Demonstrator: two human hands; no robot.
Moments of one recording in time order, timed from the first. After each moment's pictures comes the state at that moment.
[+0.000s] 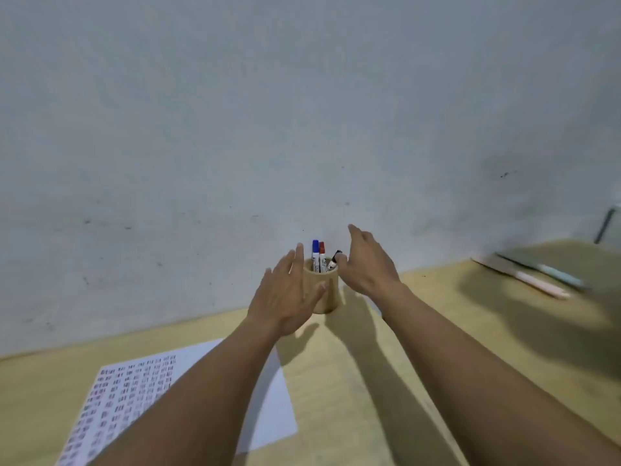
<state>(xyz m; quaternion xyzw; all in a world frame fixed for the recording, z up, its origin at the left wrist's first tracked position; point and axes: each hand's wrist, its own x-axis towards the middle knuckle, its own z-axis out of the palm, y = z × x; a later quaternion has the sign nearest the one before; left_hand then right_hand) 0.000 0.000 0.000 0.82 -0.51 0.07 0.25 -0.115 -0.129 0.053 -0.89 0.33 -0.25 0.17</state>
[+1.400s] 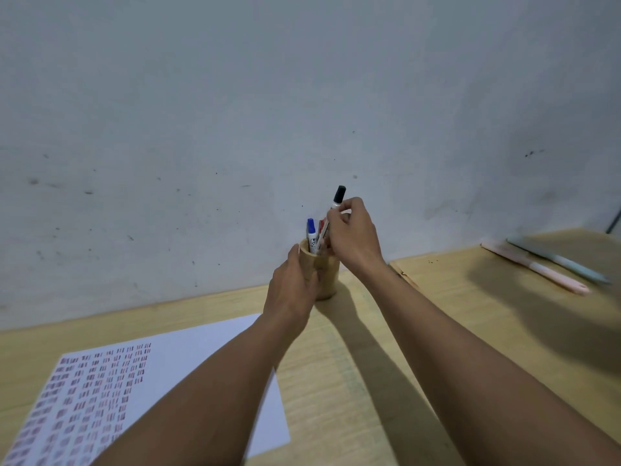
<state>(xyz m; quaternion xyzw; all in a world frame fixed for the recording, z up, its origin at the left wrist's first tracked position) 0.011 -0.049 -0.048 0.79 -0.38 -0.05 0.48 -0.064 -0.136 0.040 -0.74 0.30 -0.39 0.46</state>
